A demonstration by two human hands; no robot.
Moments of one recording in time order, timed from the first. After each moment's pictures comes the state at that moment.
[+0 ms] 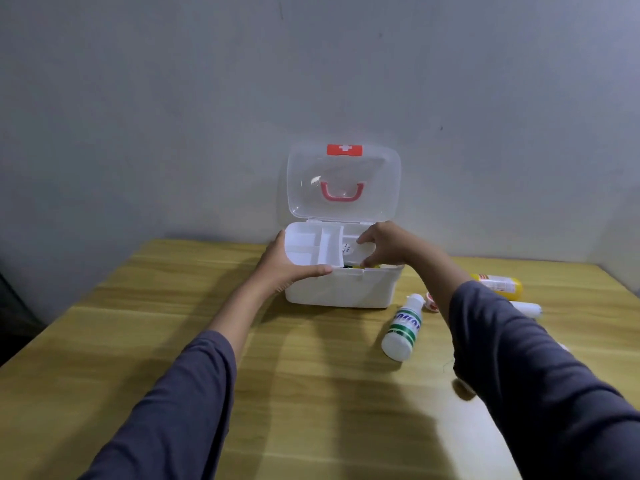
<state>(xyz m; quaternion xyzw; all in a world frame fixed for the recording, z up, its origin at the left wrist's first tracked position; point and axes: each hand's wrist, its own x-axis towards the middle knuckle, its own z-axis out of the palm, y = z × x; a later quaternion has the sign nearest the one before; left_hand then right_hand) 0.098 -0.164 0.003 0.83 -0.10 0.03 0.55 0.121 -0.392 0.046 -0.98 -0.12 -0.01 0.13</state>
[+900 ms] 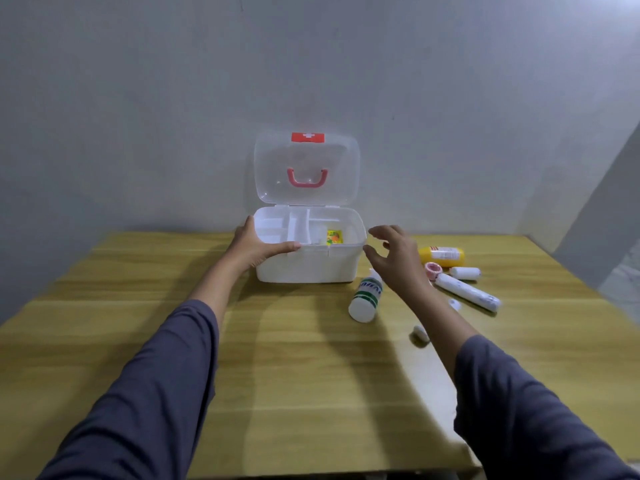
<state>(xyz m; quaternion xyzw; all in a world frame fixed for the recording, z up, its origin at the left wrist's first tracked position) 0.107 -0.160 -0.001 0.86 -0.08 0.00 0.51 0.005 -0.412 0.013 -0.90 0.01 -0.27 0.35</state>
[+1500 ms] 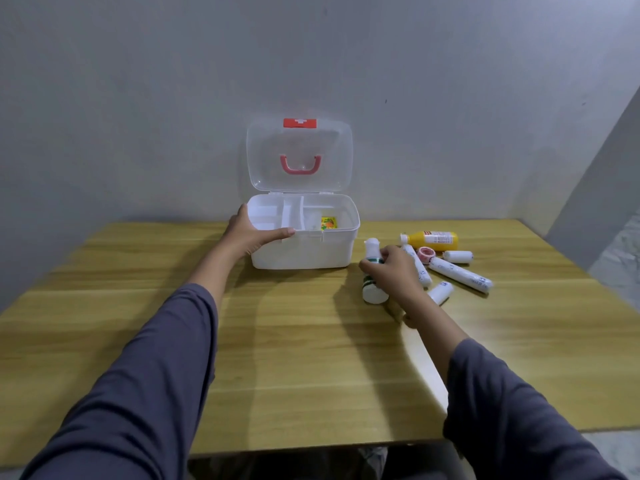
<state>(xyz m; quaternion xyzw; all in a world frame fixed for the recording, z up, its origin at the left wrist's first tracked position) 0.111 -0.159 -0.004 0.85 -0.09 0.00 0.52 -0.020 -0.408 -0.012 -0.88 0.16 -0.14 0.42</state>
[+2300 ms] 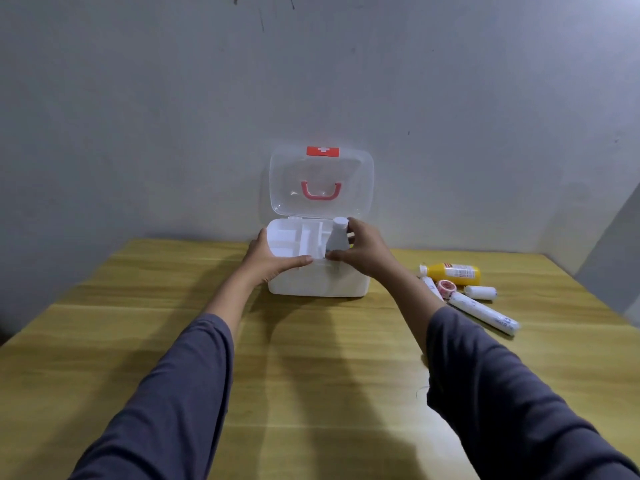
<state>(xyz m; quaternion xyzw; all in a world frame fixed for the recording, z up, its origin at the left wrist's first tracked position) 0.118 -0.157 -0.014 0.84 -0.09 0.00 0.53 0.048 -0.366 0.047 -0.91 -0.06 -0.13 0.39</state>
